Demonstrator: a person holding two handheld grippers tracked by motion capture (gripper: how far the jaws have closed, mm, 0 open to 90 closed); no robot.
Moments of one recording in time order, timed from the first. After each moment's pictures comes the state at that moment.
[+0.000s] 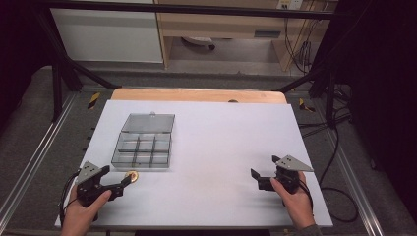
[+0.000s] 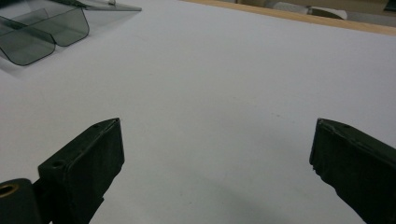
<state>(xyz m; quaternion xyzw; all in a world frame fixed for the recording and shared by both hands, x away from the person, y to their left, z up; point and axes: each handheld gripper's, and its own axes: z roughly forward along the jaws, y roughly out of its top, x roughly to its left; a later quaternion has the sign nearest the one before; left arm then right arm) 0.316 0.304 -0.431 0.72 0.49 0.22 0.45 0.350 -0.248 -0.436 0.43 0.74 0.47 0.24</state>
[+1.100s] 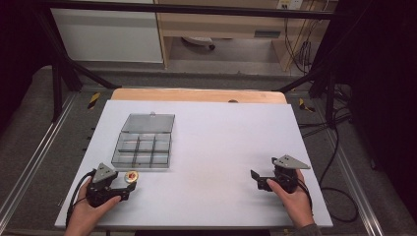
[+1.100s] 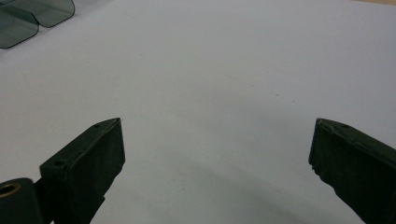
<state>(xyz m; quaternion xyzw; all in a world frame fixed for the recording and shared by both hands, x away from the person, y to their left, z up) 0.325 0.292 -0.448 0.79 0.46 0.20 0.36 0.356 -0.248 -0.443 0.45 0.75 0.44 0.23</state>
